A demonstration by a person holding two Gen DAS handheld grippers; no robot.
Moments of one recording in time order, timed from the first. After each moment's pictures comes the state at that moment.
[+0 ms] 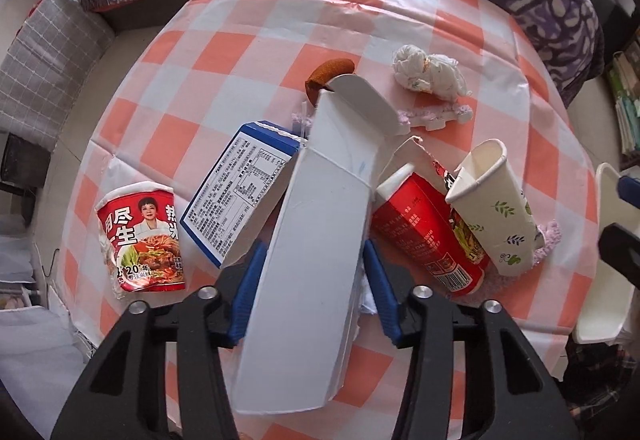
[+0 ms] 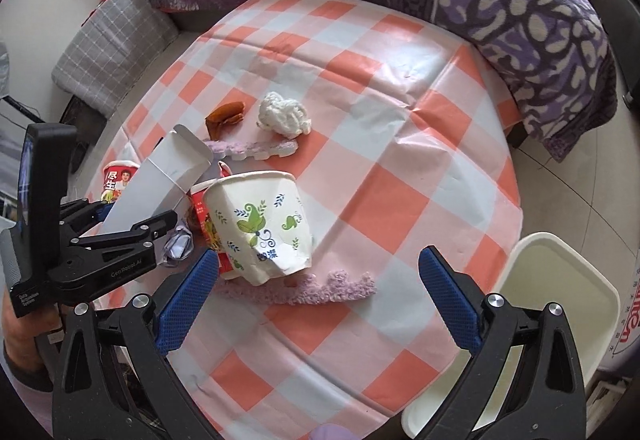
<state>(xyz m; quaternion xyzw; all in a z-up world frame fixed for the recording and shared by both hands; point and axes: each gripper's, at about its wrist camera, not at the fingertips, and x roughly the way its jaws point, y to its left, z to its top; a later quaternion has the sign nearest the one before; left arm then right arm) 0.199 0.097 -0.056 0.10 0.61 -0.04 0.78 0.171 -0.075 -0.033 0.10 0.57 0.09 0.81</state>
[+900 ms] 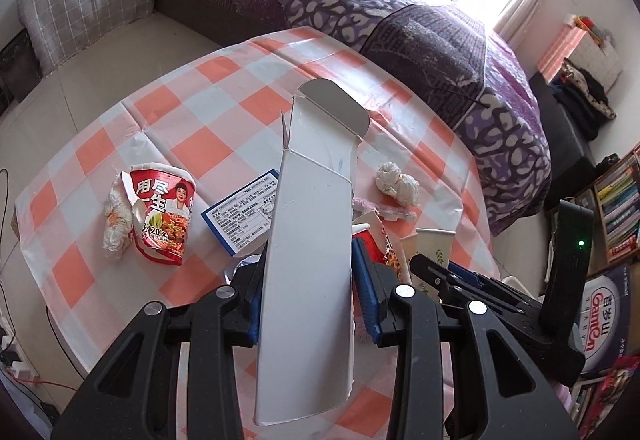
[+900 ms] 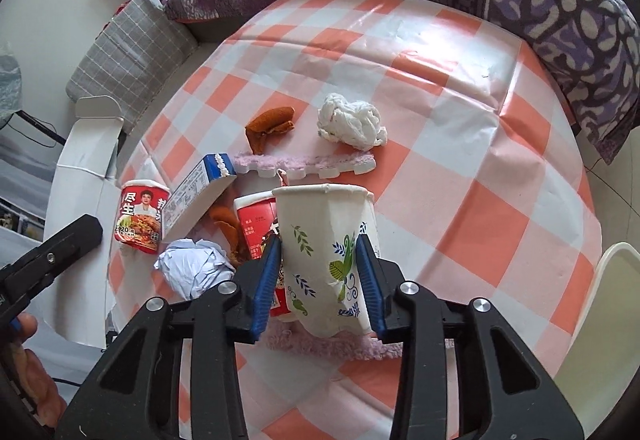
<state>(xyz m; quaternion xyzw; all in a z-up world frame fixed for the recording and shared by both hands) 0.163 0.150 0.014 -0.13 0.50 -0.04 0.86 0.192 -0.023 -0.056 0.14 0.54 0.11 0.82</state>
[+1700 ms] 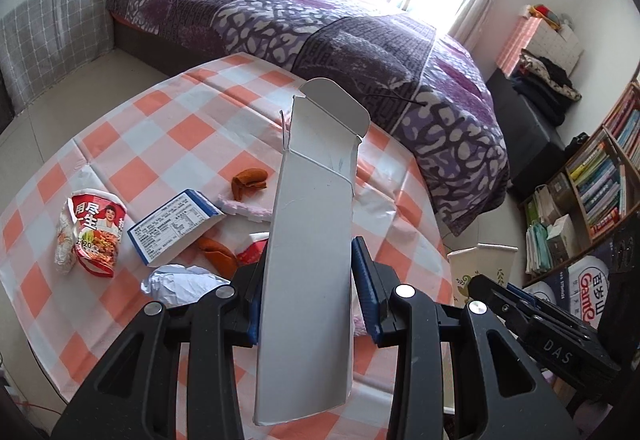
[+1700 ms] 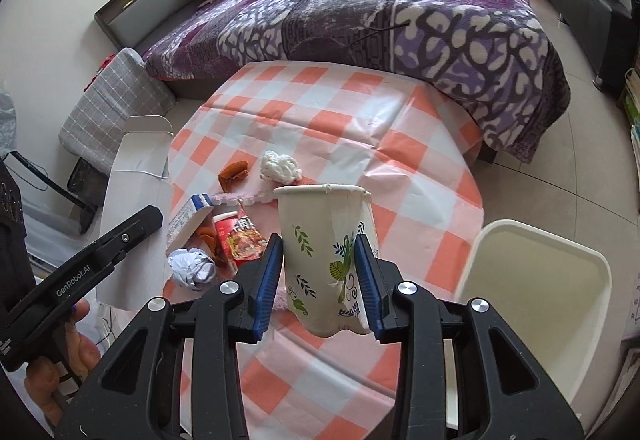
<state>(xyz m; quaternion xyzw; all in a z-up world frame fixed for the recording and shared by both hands) 0.147 0.068 0.031 -0.10 0.45 -0.10 0.88 0.115 -0.115 0.017 0.16 0.48 0.04 0.86</state>
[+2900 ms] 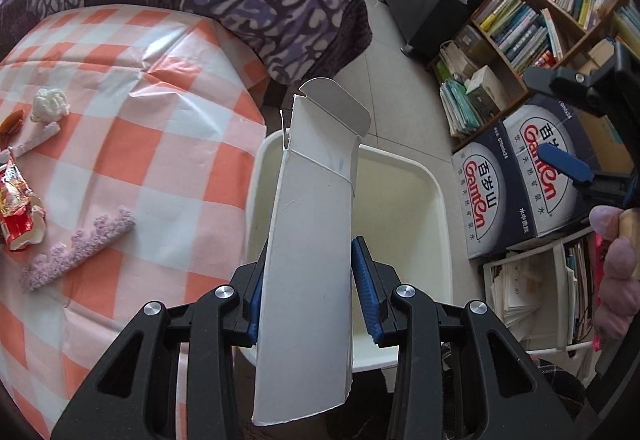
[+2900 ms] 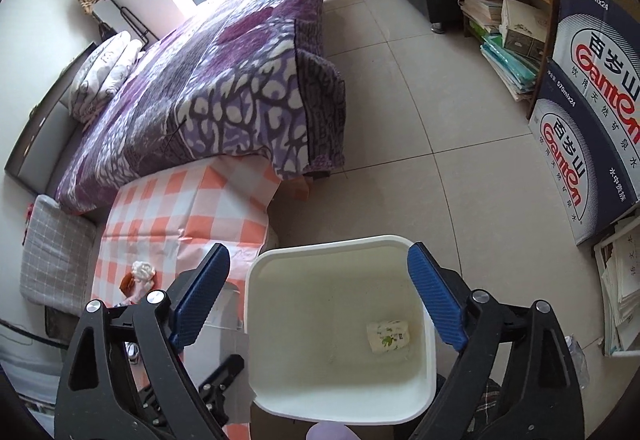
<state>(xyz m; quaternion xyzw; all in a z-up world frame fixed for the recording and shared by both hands) 0.087 -0.157 -0.048 -0.01 0.55 -0.30 0.78 0.020 -0.336 0.033 0.30 0.41 -0.19 0.84</state>
